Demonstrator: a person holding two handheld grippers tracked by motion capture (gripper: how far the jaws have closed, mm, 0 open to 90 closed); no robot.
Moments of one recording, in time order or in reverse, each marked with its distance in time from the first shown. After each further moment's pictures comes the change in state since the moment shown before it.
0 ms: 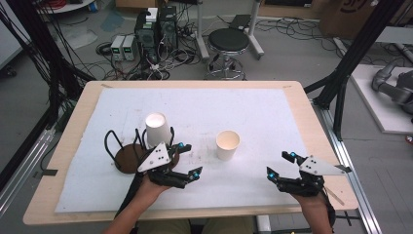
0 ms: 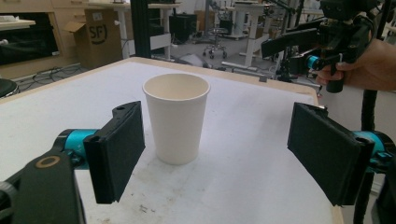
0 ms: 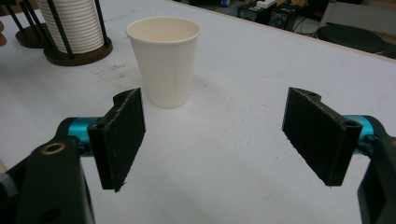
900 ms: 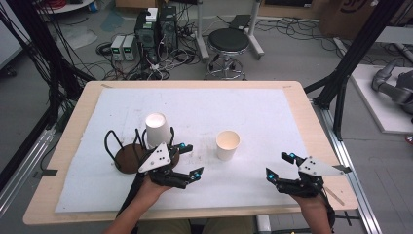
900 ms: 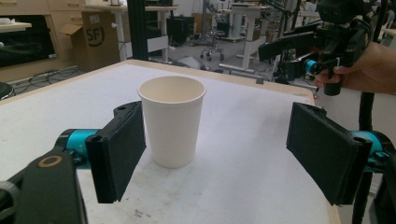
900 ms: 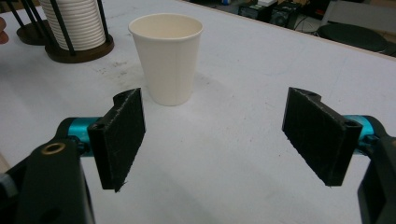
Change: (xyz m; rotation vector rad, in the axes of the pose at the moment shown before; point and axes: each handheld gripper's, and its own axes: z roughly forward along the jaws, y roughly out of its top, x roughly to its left) left arm -0.001 0.000 0.002 -0.010 -0.008 0.000; right arm 0.002 -0.001 0.001 0.007 0.004 -0.004
